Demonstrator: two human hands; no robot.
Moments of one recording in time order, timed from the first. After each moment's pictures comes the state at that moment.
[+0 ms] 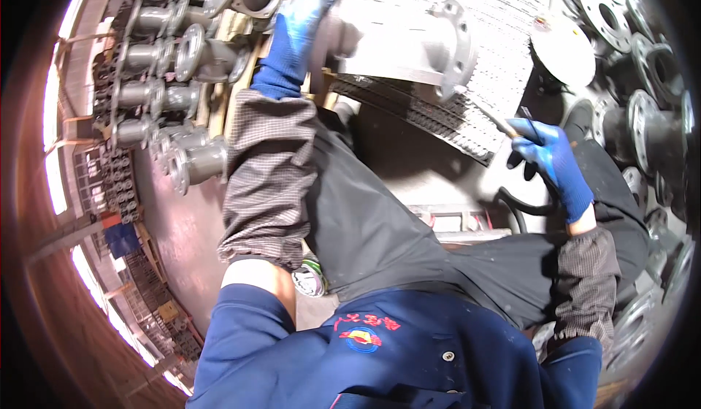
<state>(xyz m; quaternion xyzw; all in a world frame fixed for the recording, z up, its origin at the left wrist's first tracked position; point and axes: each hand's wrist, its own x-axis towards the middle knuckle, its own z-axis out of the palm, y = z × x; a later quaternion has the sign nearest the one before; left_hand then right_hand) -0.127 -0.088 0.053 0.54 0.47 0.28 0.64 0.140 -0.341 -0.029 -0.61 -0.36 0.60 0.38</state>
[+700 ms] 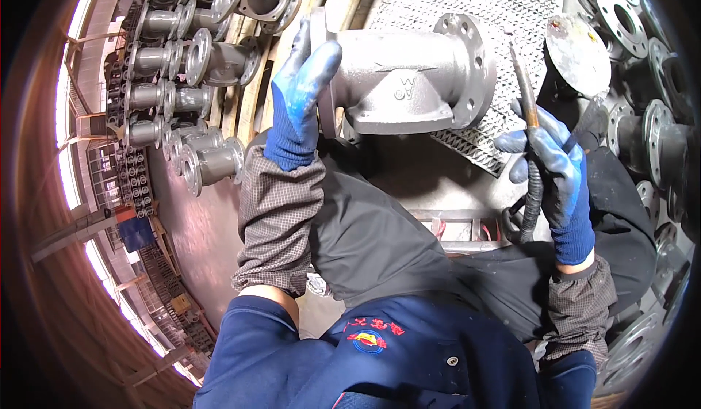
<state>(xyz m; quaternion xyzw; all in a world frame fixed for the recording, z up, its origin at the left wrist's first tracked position) -0.177 -0.120 0.023 0.93 0.20 0.30 0.07 0.107 -0.330 0.020 -0.55 -0.23 0.59 0.55</state>
